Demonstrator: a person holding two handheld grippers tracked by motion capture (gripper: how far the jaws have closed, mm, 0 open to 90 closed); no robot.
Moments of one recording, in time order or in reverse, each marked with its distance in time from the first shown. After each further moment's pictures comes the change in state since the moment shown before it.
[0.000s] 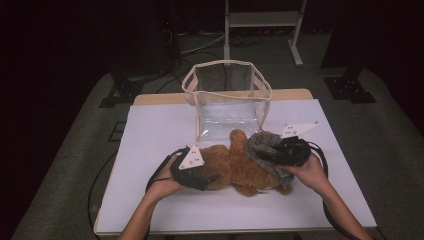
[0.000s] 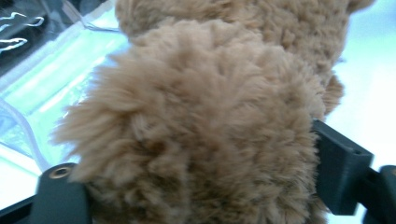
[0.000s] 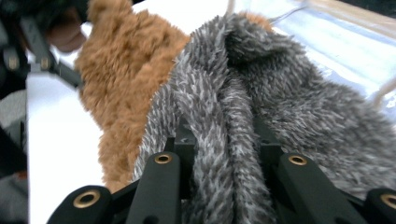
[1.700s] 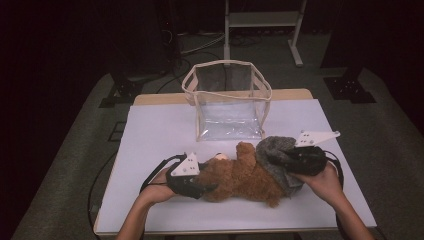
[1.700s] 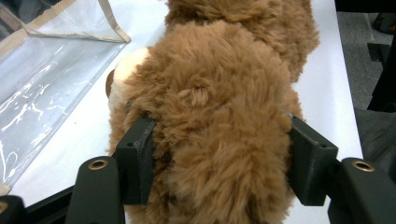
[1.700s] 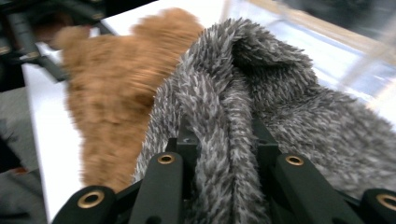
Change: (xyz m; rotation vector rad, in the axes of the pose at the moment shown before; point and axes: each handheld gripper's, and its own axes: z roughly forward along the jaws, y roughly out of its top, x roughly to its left) left arm -0.015 -0.002 -0.012 -0.004 -0.128 0.061; right arm 0.014 -0.012 -0.042 -0.042 -0.082 0.011
